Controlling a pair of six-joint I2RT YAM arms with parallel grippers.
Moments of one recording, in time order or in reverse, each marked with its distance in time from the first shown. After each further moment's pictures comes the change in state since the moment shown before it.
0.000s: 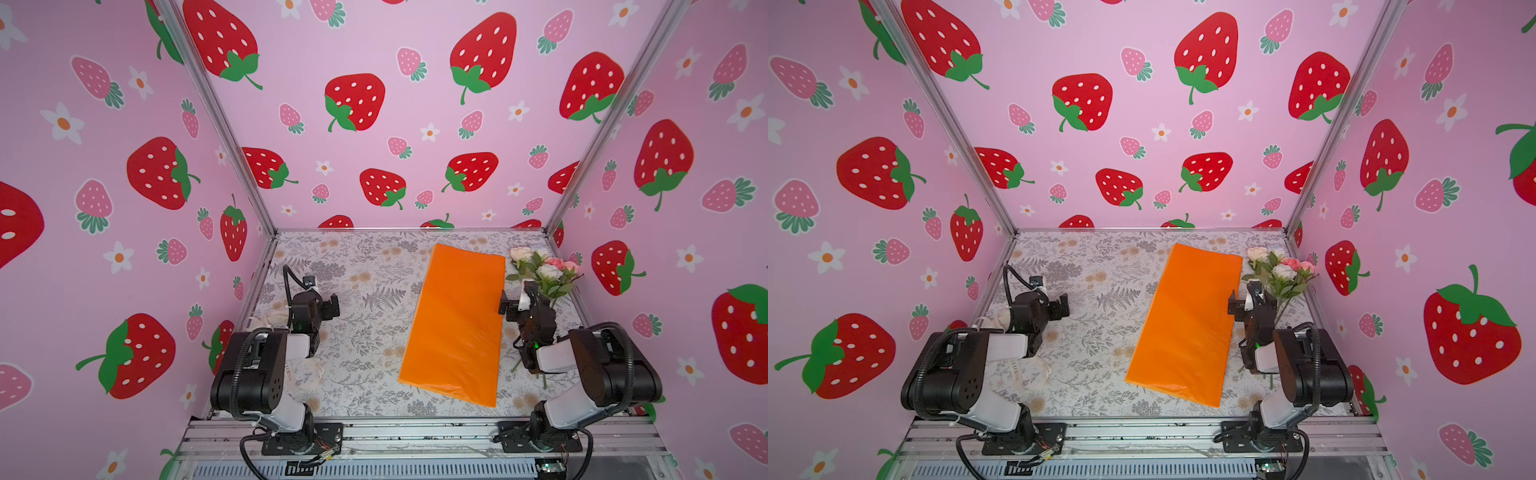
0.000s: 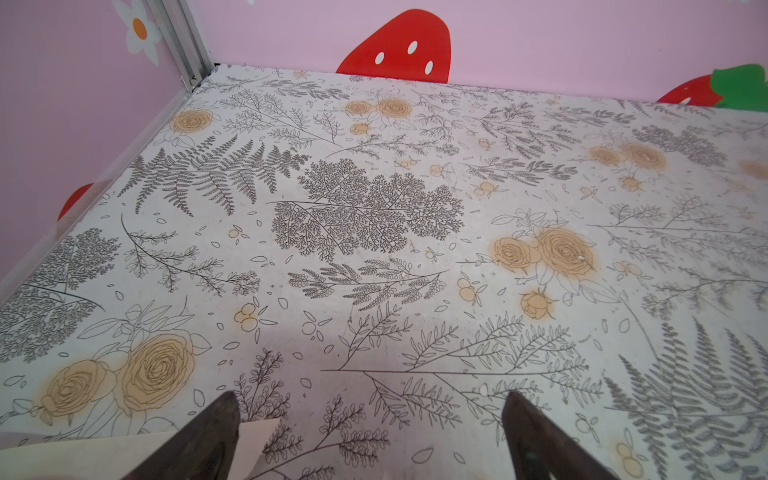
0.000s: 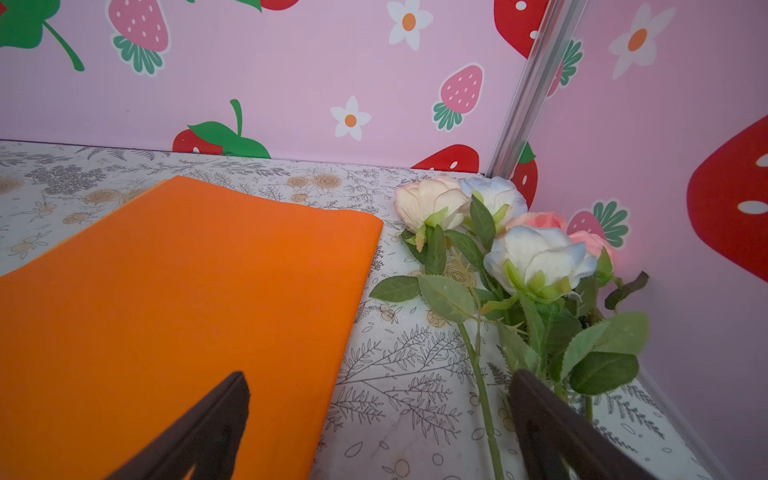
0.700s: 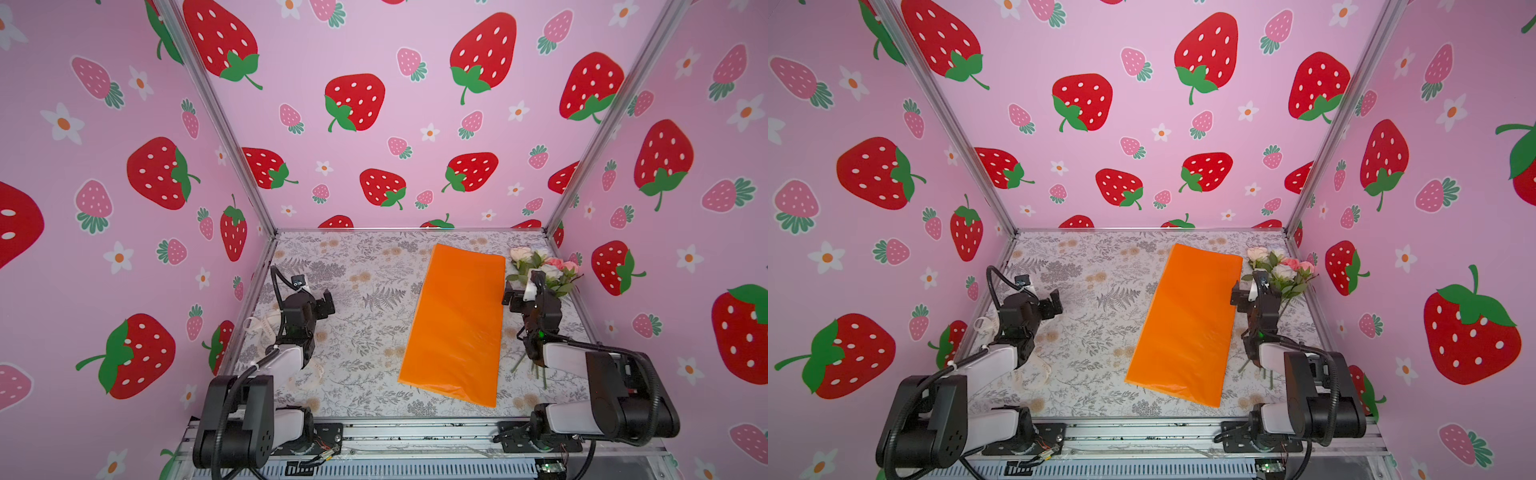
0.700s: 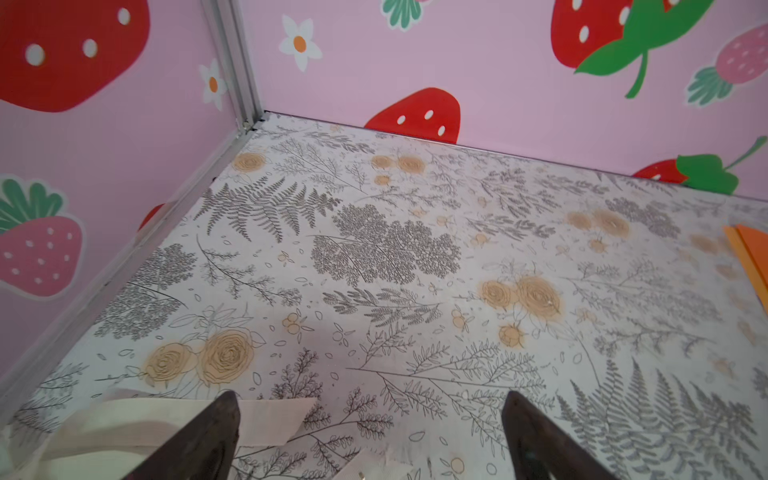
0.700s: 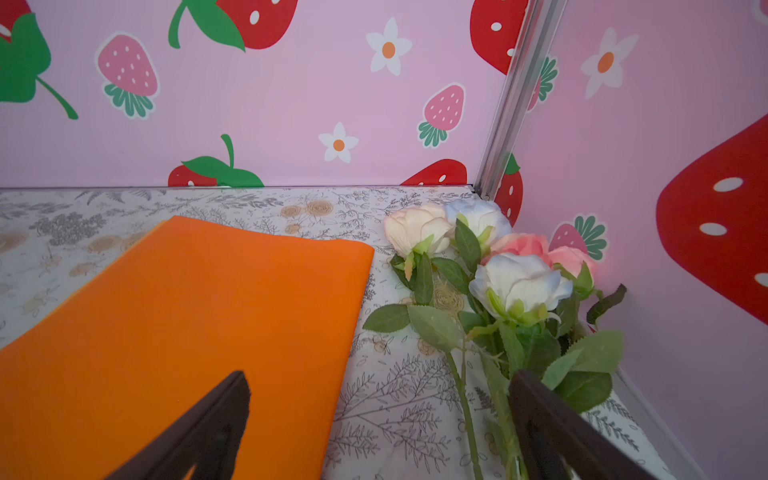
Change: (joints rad) left arm 0.000 -0.314 0.011 -0.264 -0.074 -0.104; right arm -0.005 -0.198 0.148 -0.366 0.028 0.085
